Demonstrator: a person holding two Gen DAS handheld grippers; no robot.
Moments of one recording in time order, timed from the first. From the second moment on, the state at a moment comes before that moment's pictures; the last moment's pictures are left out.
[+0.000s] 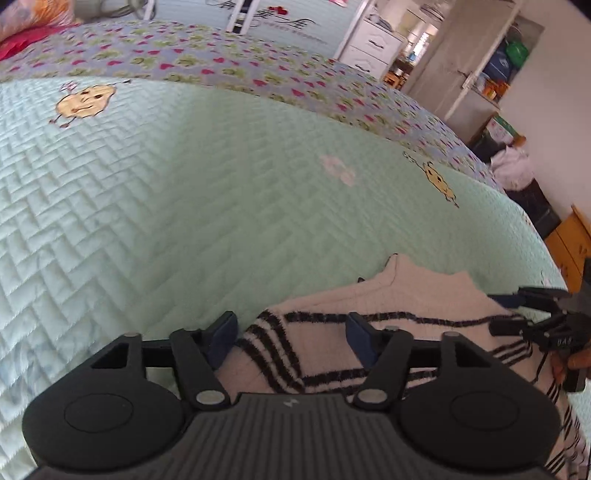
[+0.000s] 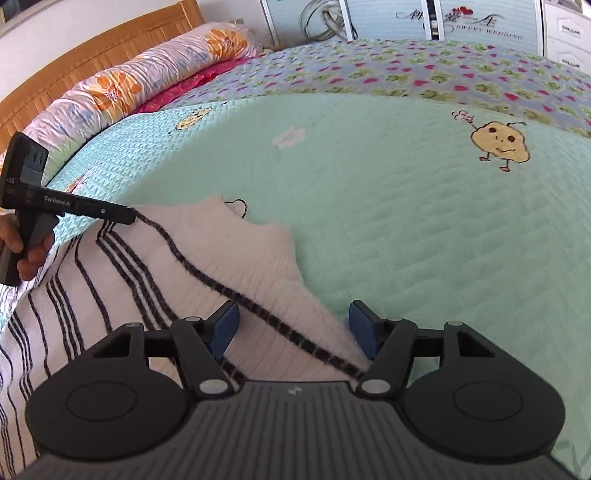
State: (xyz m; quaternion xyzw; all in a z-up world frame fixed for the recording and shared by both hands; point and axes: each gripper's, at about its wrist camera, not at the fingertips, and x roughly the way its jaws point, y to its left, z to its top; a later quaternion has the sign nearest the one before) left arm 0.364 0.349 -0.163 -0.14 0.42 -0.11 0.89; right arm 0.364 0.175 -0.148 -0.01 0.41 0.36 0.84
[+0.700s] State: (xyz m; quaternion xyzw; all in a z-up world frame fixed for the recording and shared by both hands) left arm 0.346 0.326 -0.138 0.10 0.31 0.03 0.95; right arm 0.370 0.256 -0.112 -0.10 0.30 0.28 0.91
